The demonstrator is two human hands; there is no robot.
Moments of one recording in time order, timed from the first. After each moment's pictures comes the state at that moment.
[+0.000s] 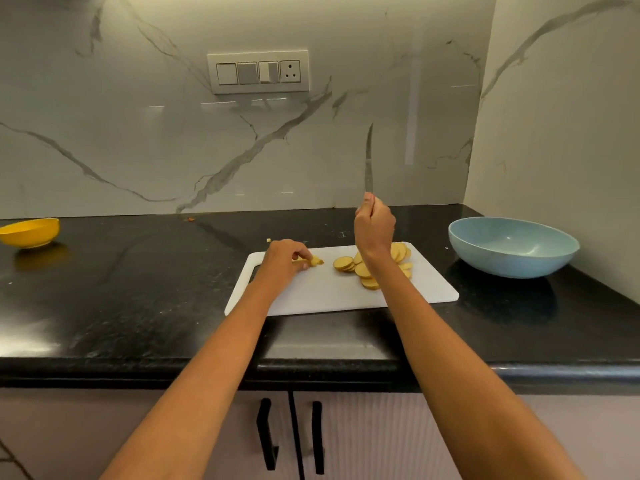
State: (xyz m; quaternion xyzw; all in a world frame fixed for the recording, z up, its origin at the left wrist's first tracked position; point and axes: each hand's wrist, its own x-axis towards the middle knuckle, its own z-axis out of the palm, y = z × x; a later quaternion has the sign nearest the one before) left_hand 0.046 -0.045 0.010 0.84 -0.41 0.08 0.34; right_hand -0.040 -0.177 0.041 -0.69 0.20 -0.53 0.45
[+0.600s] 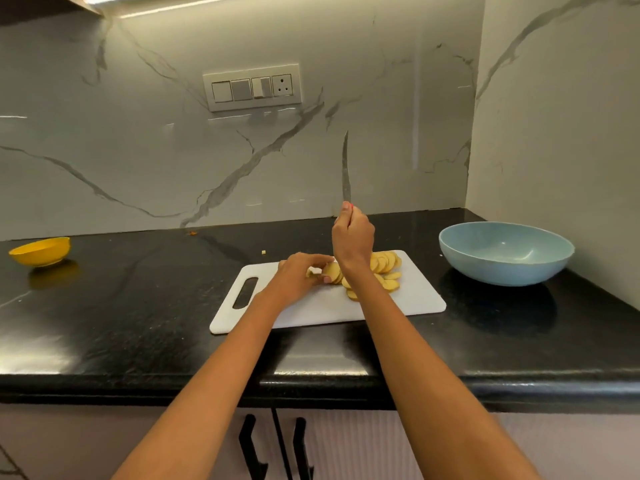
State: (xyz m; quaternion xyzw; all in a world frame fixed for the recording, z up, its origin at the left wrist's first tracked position) left_hand 0.025 -0.074 0.006 0.83 -0.47 0.06 0.28; right_hand -0.039 -0.172 0.041 -0.69 0.17 -0.52 0.48
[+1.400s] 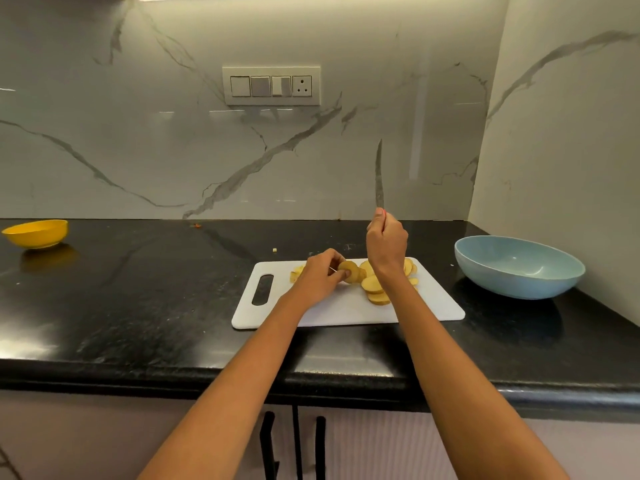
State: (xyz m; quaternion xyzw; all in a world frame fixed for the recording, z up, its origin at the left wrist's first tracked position) left_hand 0.015 -0.078 0.007 0.79 -0.44 0.00 0.43; right_hand -0.047 -0.180 0.043 -0.71 0.22 -0.52 0.43
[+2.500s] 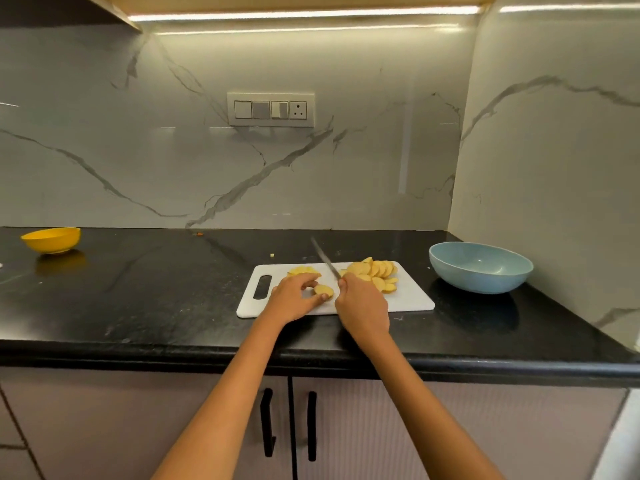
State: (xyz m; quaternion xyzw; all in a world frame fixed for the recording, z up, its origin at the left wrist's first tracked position) left_hand -0.011 -0.021 -0.009 0.83 -0.40 0.01 0.39; right_hand -0.132 -0.101 0.009 -0.89 0.26 -0.31 0.18
